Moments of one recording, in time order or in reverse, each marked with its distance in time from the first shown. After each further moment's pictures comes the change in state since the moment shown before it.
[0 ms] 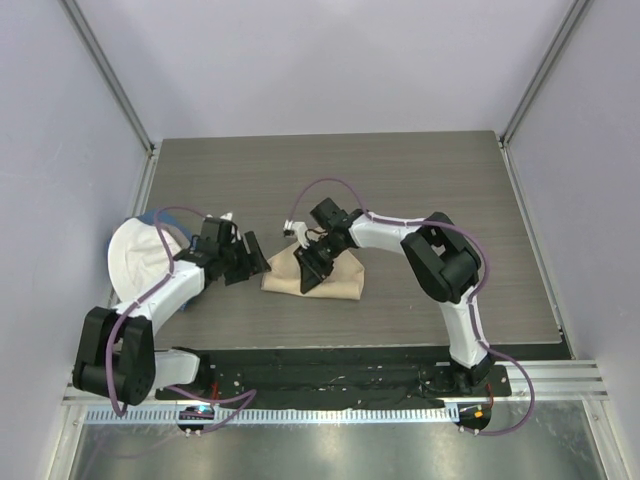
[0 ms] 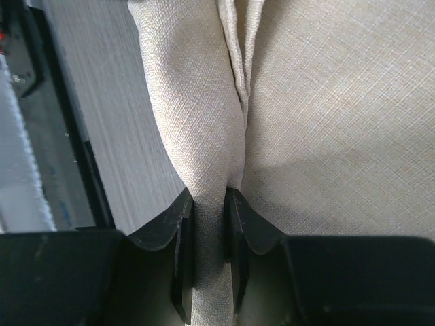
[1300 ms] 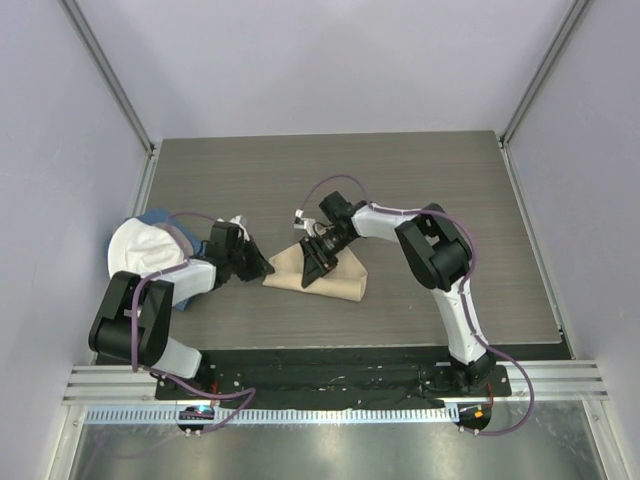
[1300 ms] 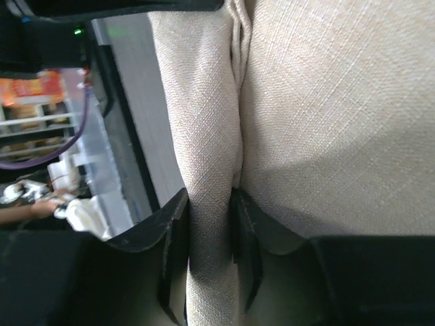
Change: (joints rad) left arm 0.000 0.197 -0.116 0.386 0.126 -0.076; right arm -0.113 0.161 0.116 -0.090 -0.262 0.167
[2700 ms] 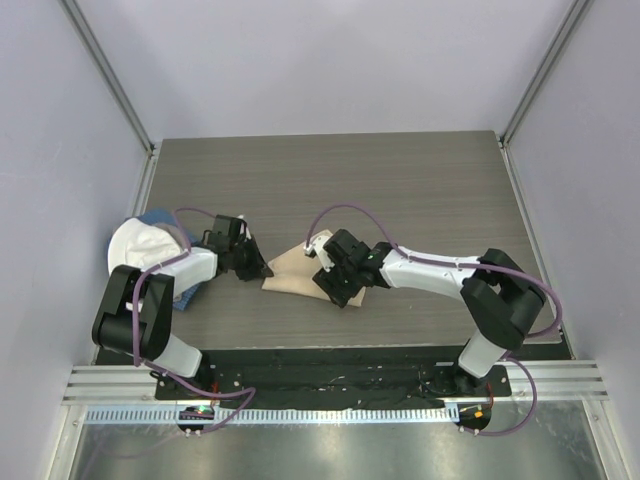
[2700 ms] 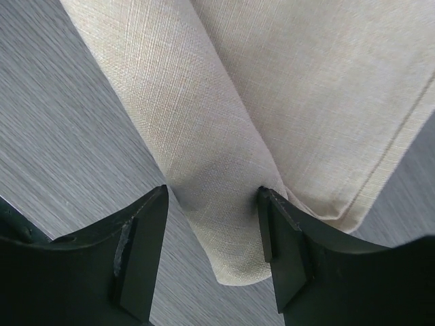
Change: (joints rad) left arm 0.000 0.044 0.126 -0.237 0.015 0.011; right arm 0.257 -0.609 -0.518 0.141 0.974 -0.021
